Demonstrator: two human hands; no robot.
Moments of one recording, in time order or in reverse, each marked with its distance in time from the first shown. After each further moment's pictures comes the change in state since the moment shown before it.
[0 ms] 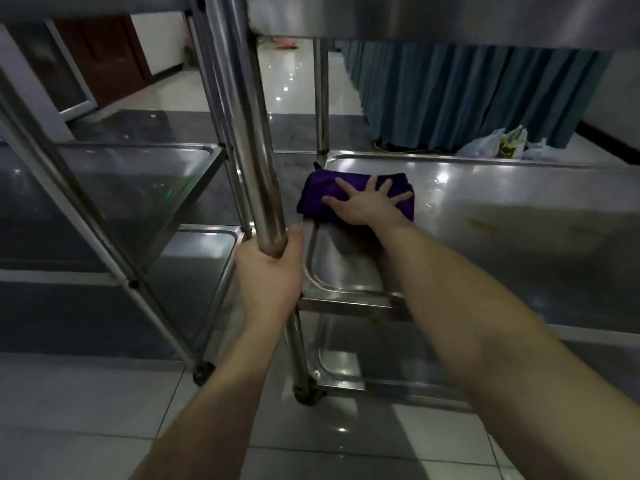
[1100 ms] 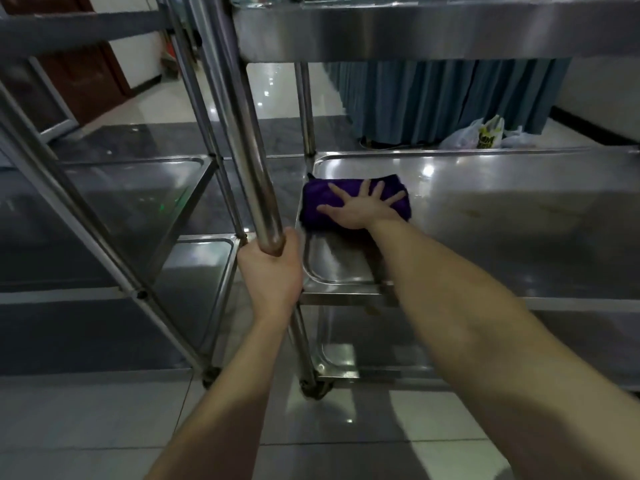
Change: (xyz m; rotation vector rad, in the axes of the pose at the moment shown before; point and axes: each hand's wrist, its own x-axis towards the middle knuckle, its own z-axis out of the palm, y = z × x) left_hand 0.004 -0.006 0.005 -0.041 0.025 0.012; right_hand -0.039 0.002 -0.006 -0.030 -0.036 0.020
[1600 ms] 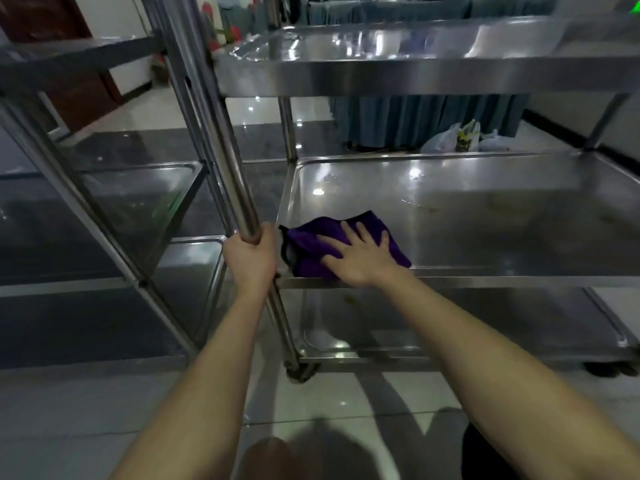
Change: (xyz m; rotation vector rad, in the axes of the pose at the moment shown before) left_hand -0.003 0.017 -0.006 0.130 0.040 -0.080; right_hand -0.134 0.045 0.045 0.044 0.009 -0.207
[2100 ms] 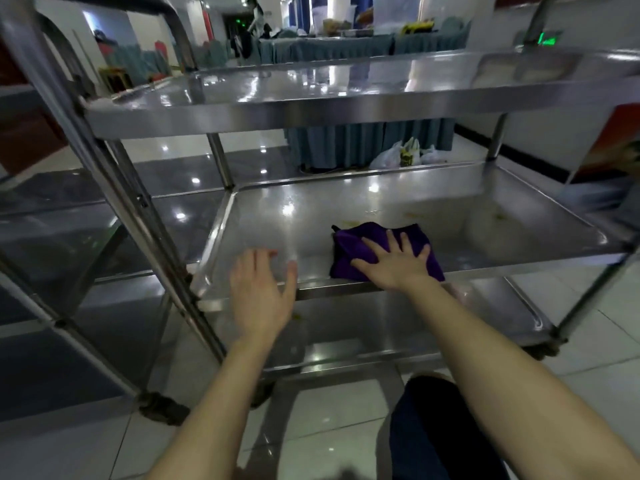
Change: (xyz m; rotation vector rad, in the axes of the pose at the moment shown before) left_hand -0.104 -0.004 0.080 0.627 -0.133 0.774; right_hand -0.091 0.174 -0.037 0.041 0.057 0.355
